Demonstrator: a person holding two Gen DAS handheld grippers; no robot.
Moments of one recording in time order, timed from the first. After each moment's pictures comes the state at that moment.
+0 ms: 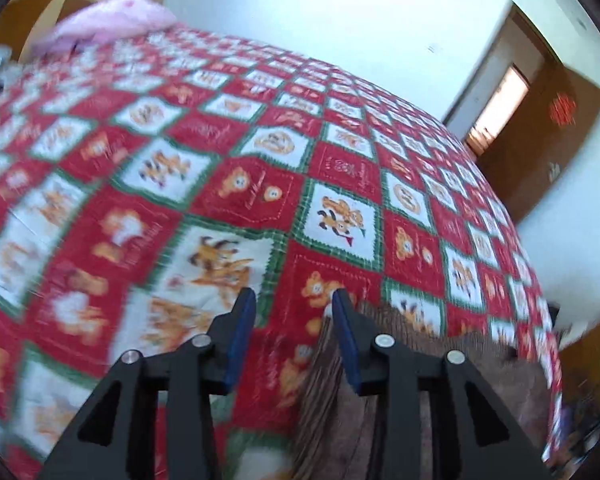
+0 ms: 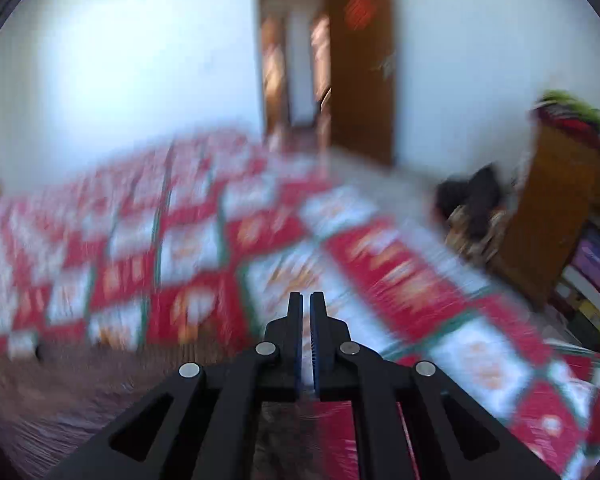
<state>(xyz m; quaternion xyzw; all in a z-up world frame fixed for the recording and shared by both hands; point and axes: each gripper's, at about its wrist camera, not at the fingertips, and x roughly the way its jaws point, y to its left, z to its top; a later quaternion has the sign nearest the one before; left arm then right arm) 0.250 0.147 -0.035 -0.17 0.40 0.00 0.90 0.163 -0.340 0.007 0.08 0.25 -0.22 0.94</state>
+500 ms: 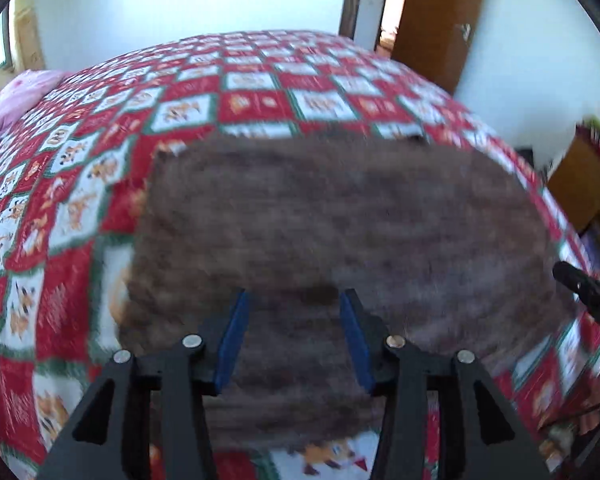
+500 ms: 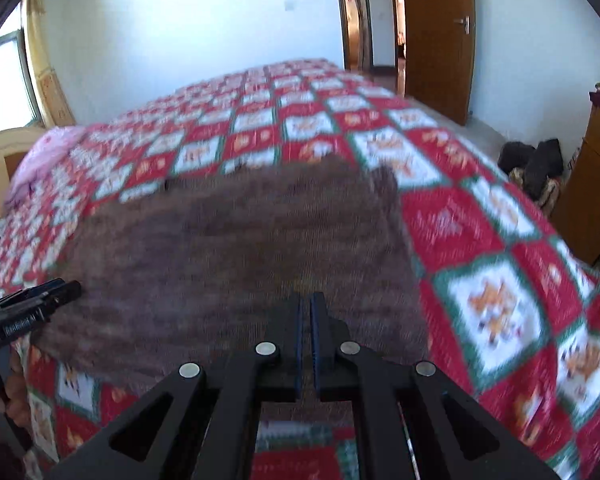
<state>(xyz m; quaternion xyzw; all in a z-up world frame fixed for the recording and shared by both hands) 0.131 0.009 -0.066 0.03 0.45 -0.13 0.88 0.046 -0.251 -0.025 0.08 0.40 -0.05 0.91</state>
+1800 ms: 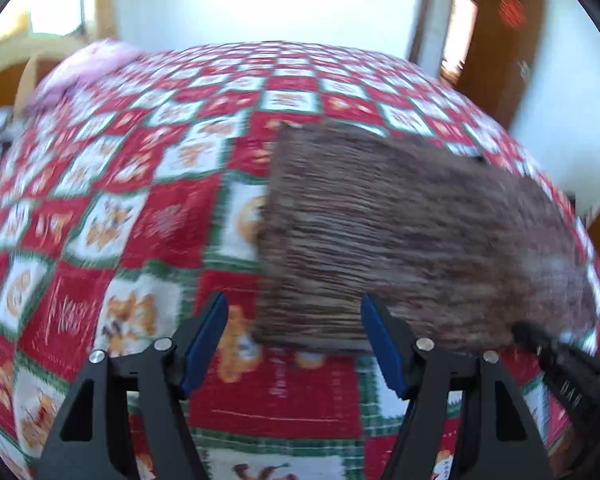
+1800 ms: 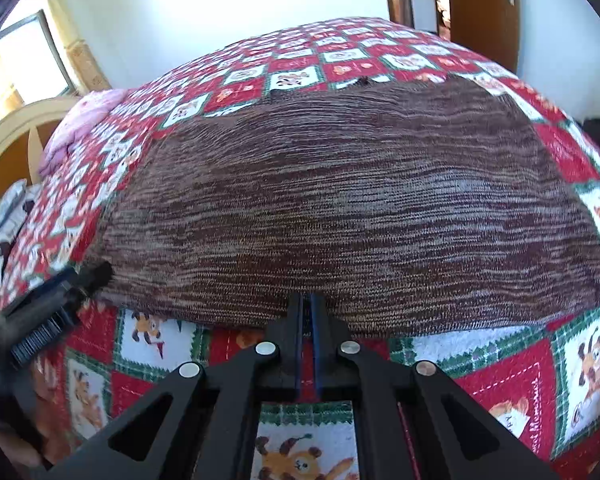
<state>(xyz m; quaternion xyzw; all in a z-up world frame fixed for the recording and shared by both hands) 0.082 0.090 -0.062 -0.05 0.43 -0.01 0.90 0.032 -0.148 -0.064 0.09 0.45 0.03 0.89</state>
